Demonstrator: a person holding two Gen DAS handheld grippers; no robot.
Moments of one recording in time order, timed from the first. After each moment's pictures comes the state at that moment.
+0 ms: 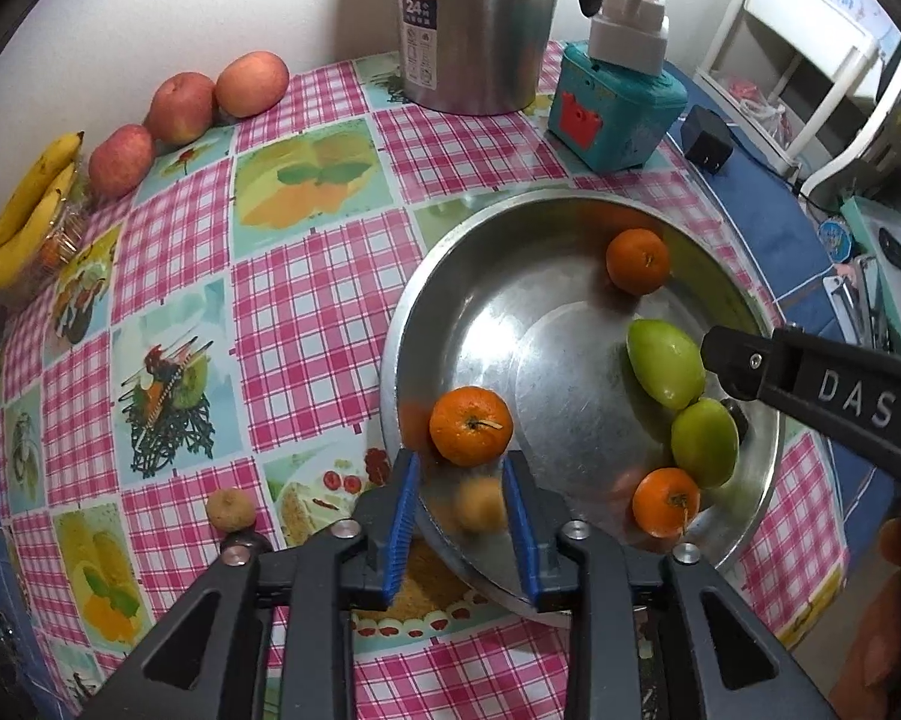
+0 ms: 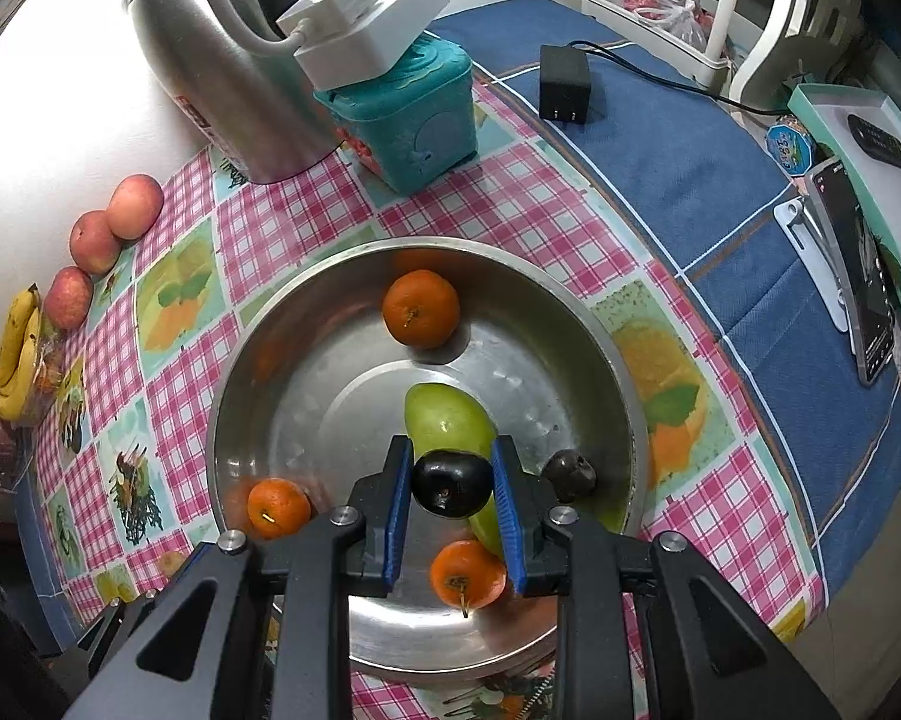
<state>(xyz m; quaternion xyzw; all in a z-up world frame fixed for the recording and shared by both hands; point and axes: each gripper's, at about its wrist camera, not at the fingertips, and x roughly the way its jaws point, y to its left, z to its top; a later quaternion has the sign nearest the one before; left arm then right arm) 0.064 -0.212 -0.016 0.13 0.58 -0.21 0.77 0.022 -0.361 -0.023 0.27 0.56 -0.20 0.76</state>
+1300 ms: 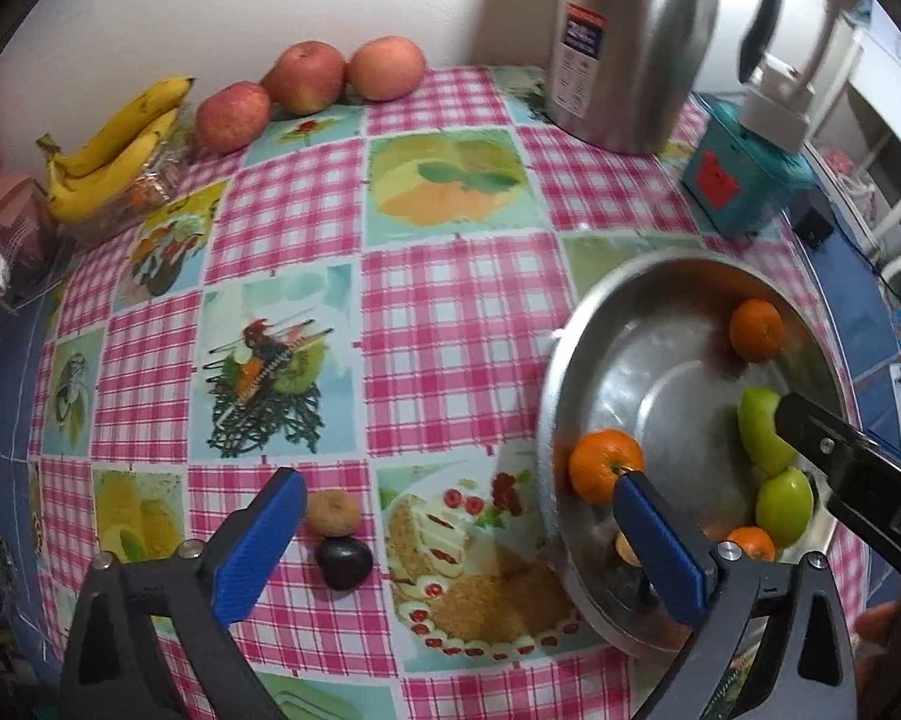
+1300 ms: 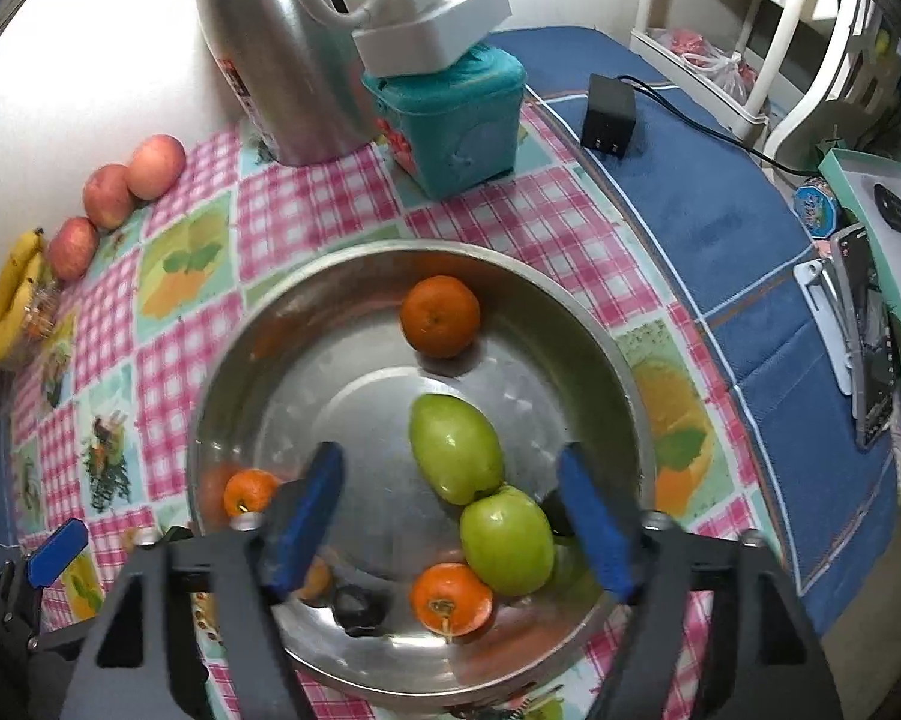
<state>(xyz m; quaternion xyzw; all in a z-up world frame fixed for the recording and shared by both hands) 0.090 -0.165 -0.015 0.09 0.58 -0.10 0.81 0.029 -0.351 -0.026 0.21 0.54 -0.18 0.79</state>
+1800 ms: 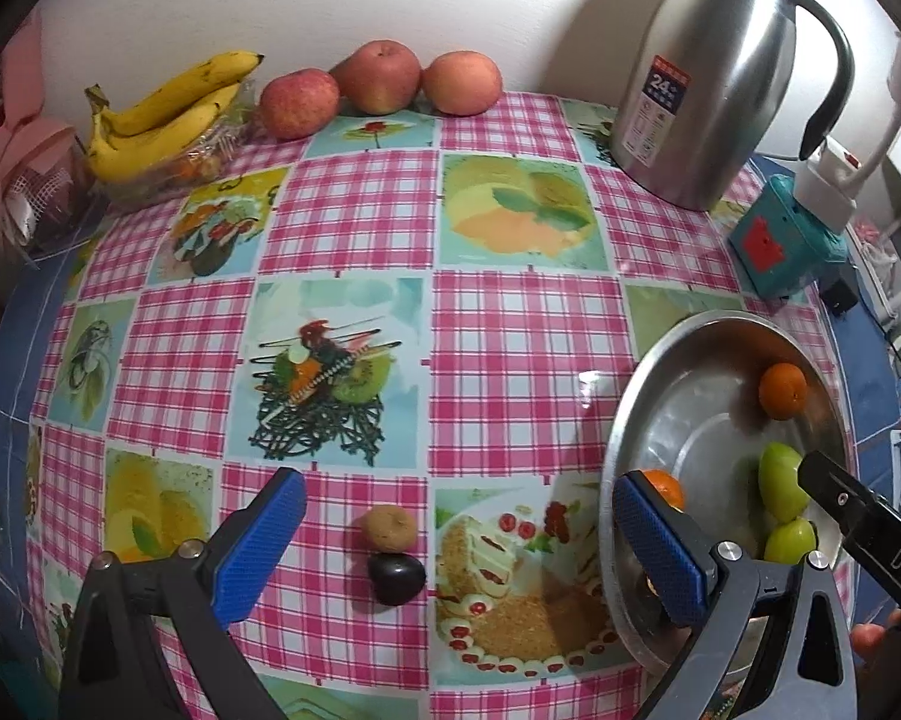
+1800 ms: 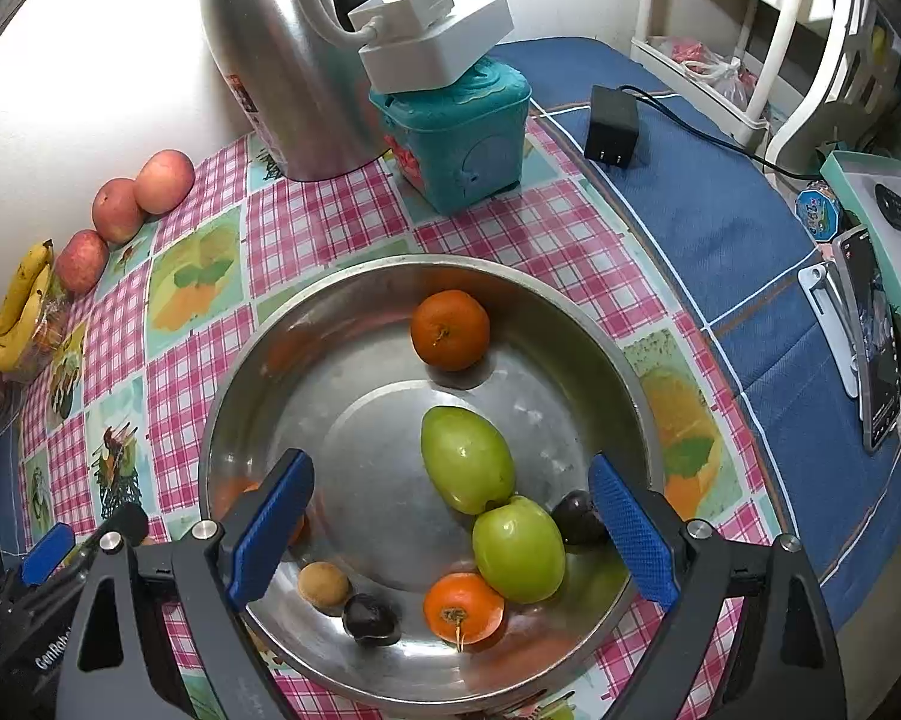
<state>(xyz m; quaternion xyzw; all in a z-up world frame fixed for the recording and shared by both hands) 0.101 -0.130 -0.009 0.04 0.57 -0.07 0.82 0.030 -0.349 -0.025 0.21 0.54 -0.18 0.80</state>
